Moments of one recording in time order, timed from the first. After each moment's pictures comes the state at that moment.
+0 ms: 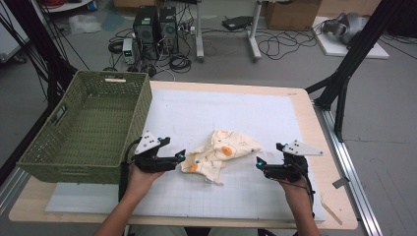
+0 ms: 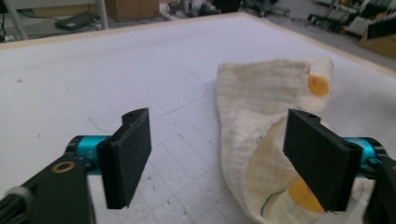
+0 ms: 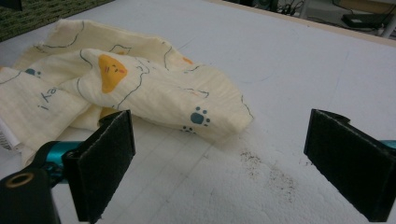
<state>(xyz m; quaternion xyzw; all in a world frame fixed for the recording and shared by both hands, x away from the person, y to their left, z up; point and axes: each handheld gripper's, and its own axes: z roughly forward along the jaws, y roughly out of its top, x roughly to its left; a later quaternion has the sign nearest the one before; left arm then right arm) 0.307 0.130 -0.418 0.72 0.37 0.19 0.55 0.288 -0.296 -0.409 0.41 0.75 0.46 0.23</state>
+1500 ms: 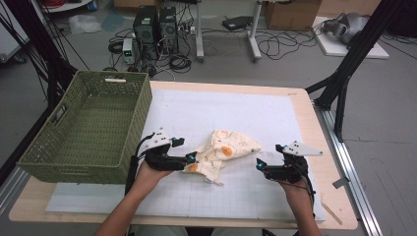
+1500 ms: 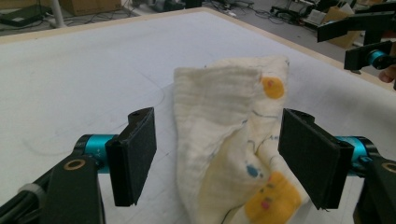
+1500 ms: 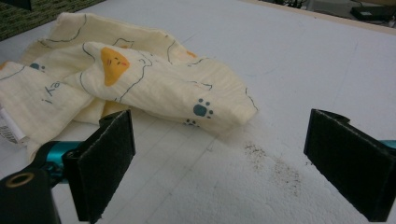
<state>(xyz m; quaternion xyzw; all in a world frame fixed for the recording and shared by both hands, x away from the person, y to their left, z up) 0.317 0.097 -0.409 0.76 0.31 0.12 0.55 0.288 -0.298 -0.413 0.41 0.76 0.46 0.22</state>
